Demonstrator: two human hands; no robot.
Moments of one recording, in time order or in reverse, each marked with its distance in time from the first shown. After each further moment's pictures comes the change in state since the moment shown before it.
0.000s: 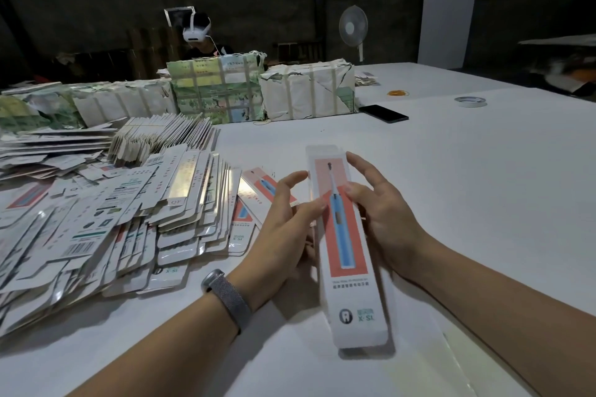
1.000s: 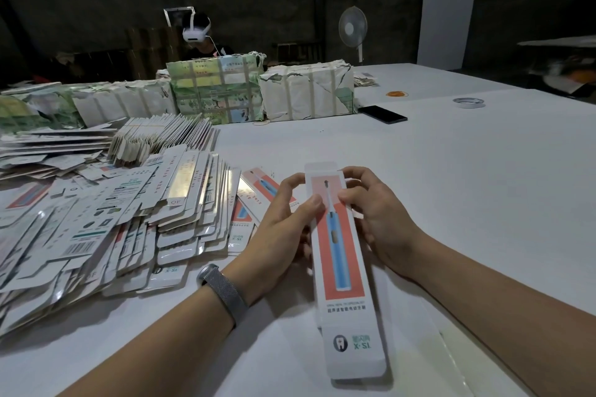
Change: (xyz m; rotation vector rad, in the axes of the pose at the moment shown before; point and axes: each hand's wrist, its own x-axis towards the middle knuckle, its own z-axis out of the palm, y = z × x) left_hand 0.003 -0.004 -0.008 0.034 -0.057 -0.048; right_hand 0.005 0.007 -0.003 0.071 -0.043 0.020
